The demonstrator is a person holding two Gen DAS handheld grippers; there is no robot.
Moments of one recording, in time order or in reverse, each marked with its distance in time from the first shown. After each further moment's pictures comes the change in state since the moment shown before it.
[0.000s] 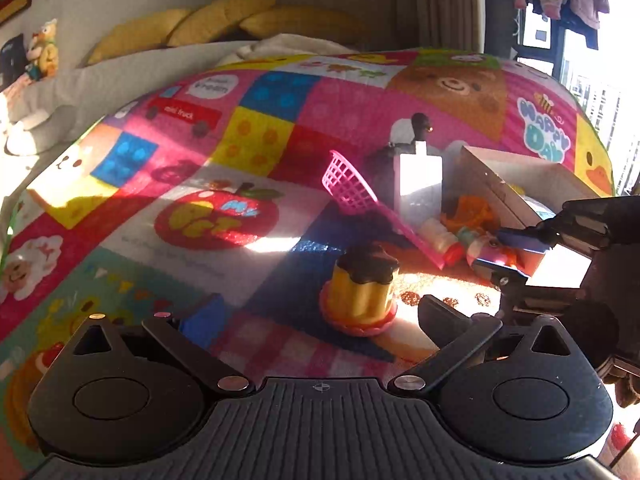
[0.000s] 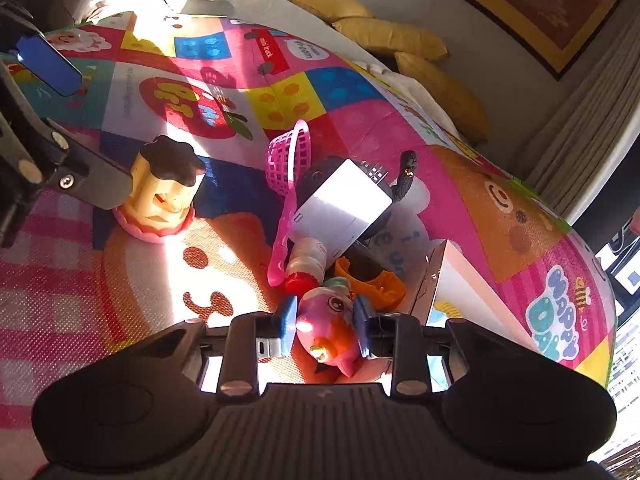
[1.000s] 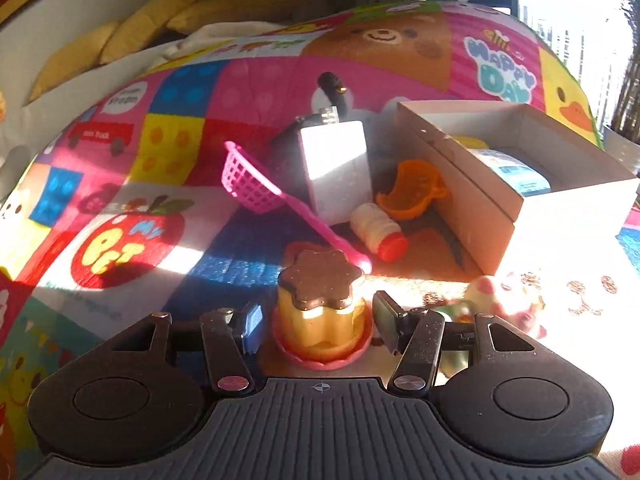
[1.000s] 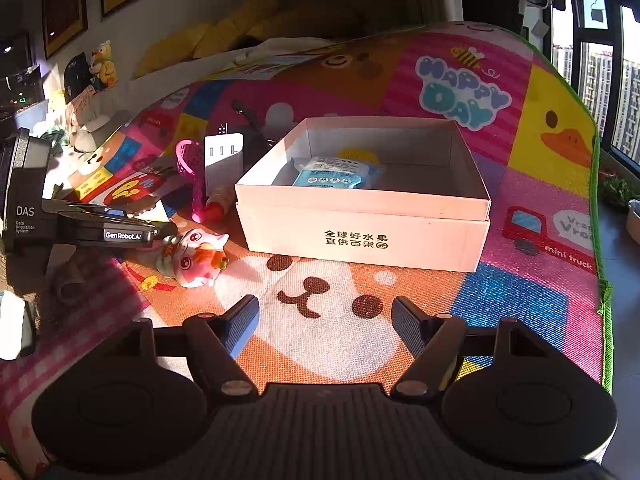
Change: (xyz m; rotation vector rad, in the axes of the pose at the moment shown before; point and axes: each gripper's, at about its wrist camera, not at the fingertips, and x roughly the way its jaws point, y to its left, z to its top) left arm 0.049 -0.073 0.006 0.202 0.061 -0.066; right arm -0.099 -0.107 -0.132 0.759 0.067 0.163
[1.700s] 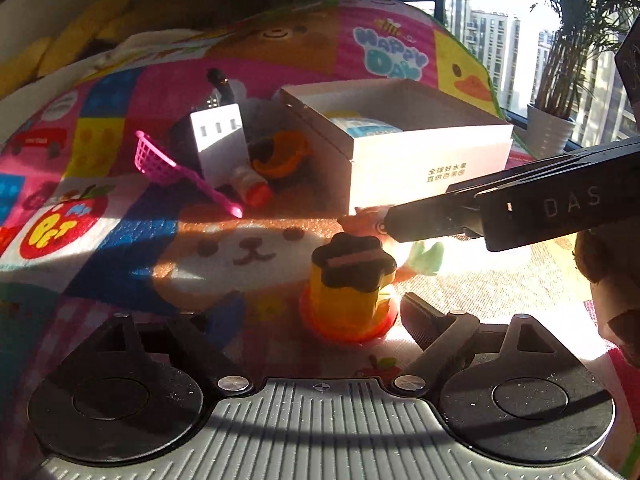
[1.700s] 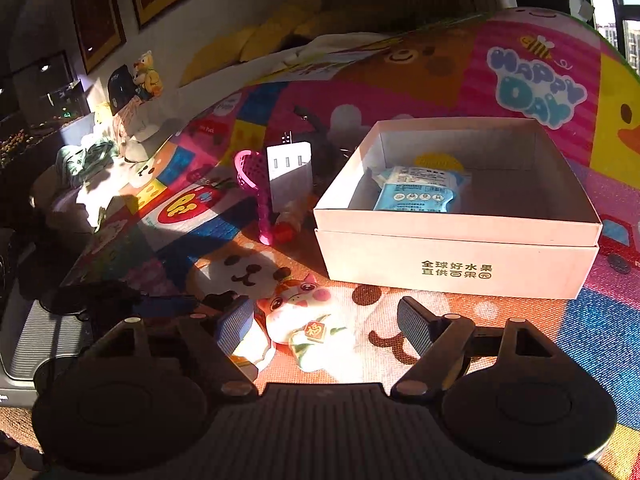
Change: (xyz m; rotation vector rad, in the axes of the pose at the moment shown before) left arm -0.048 -0.041 -0.042 0.070 -0.004 -0.178; right arm 0.039 0.029 0.025 0.031 0.024 0.202
